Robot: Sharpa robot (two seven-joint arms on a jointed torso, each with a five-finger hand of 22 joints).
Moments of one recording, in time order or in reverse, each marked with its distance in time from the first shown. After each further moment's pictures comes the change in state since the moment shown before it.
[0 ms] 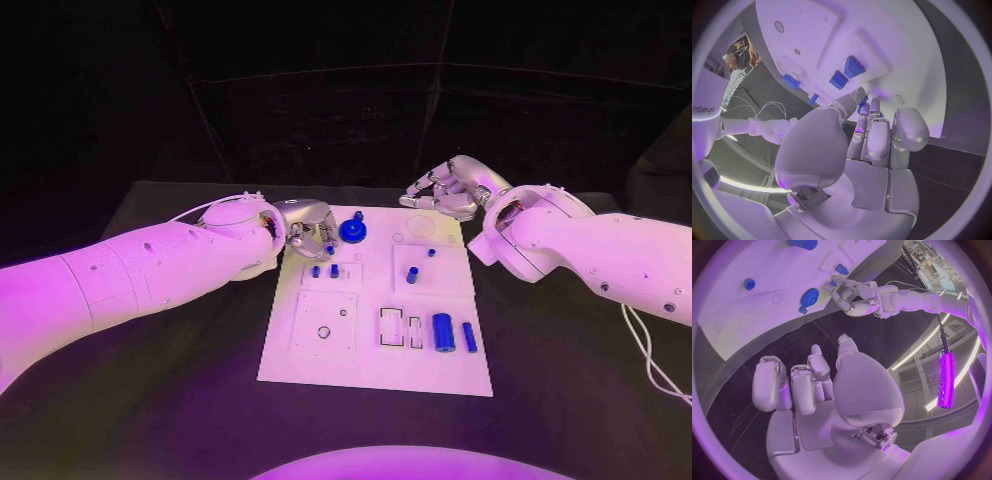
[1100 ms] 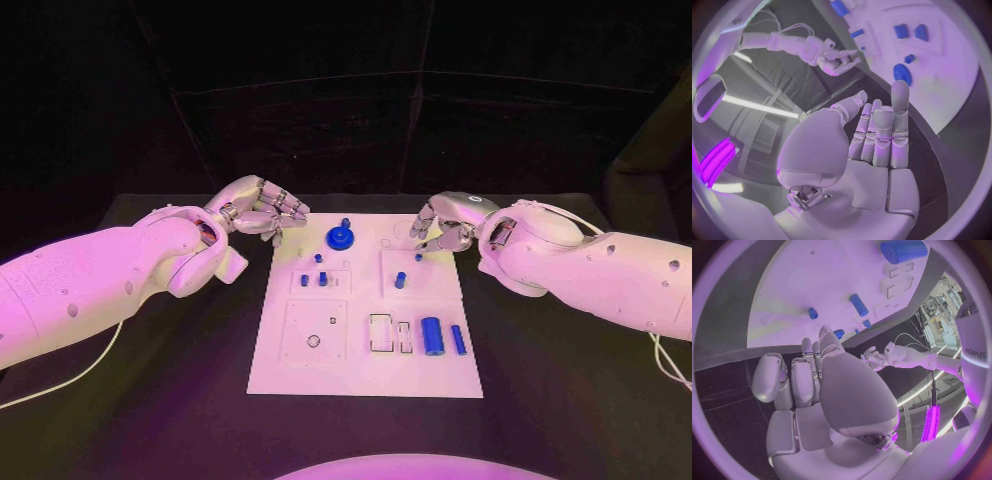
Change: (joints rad) left arm 0.004 -0.202 0.026 0.146 0.875 -0.122 0.268; left_hand -0.004 0.044 -0.003 0.025 0.000 -0.004 0.027 -0.026 0.004 -0.035 0.022 -0.004 0.005 -0.176 0.031 -0.222 -0.393 0.047 -0.217 0.035 -0.442 -0.416; right arm -0.057 -0.035 -0.001 -0.024 -0.551 0.184 -0.043; right_hand 0.324 0.002 0.054 -0.092 -0.139 0.094 -0.006 -0.016 -0.001 -0.241 0.013 -0.928 -0.930 -0.004 0.004 -0.185 -0.137 0.016 -0.034 -0.001 -0.058 -0.083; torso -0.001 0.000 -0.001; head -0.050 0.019
